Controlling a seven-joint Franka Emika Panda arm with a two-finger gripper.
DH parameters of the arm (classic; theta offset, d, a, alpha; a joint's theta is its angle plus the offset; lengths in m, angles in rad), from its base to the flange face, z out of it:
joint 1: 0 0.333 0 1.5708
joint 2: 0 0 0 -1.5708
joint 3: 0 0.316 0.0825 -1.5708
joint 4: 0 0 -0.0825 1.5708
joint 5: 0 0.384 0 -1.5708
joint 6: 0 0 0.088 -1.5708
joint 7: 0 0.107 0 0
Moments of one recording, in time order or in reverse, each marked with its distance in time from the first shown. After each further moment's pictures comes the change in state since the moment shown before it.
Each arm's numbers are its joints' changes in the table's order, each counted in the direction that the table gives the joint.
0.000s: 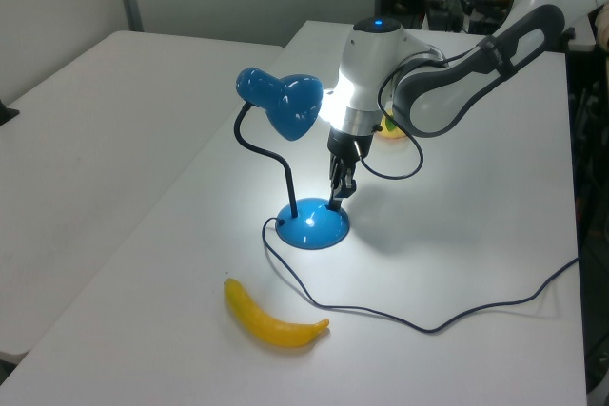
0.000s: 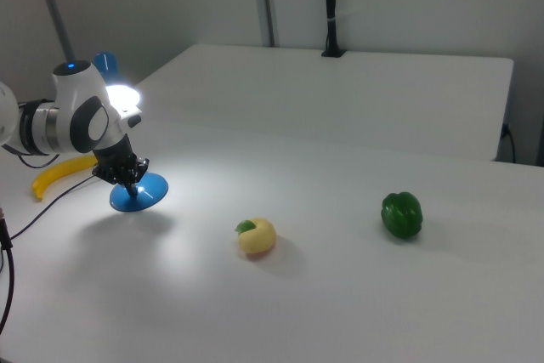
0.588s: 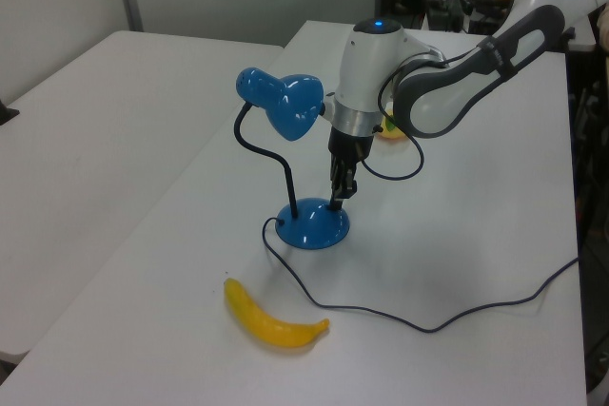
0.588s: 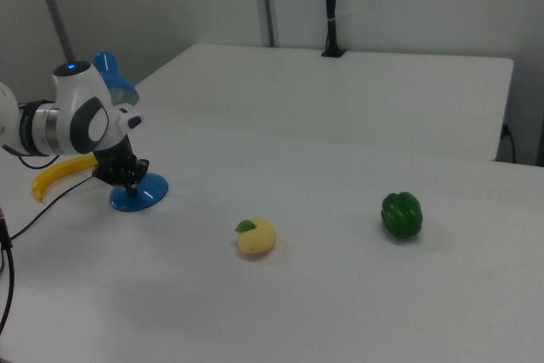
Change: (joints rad) arm 0.000 0.000 0.000 0.005 0.000 0.000 0.000
